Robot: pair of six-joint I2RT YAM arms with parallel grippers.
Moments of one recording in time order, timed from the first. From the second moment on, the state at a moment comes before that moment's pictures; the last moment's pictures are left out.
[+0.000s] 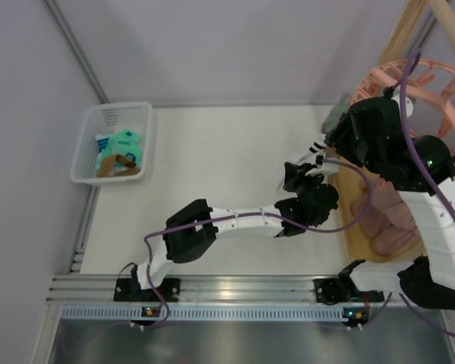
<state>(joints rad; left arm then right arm) -1.29 2.17 1.72 0.39 -1.45 0.32 0.58 1.23 1.93 -1.34 0.54 0.91</state>
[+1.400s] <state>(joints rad) -1.22 2.19 1.71 0.40 -1.45 0.32 0.58 1.43 1.99 -1.33 0.79 1.13</state>
